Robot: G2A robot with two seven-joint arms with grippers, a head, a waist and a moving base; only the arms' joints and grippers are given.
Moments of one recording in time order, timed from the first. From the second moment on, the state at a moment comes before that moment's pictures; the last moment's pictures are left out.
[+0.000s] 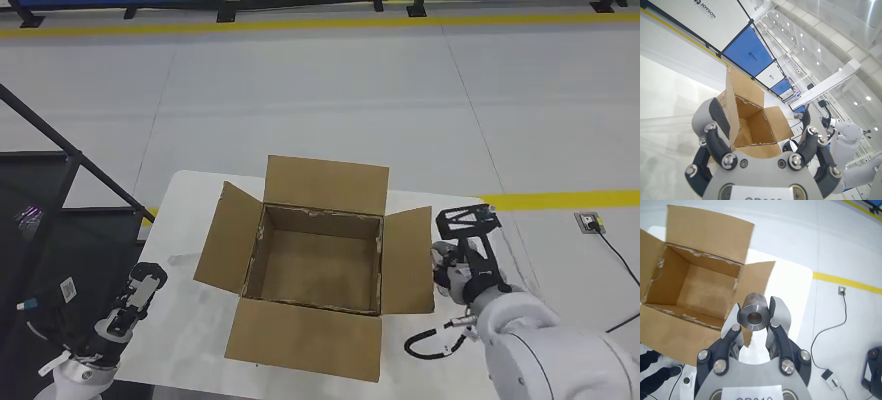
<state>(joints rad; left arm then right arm) 1.61 -1.19 -1.92 -1.88 0.00 -0.61 -0.45 -1.08 -1.41 1.40 -2.35 -1.58 0.13 1.54</state>
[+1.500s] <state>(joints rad) 1.61 -1.19 -1.92 -1.88 0.00 -0.61 -0.45 -1.29 -1.38 1.52 -1.78 -1.39 0.09 1.26</state>
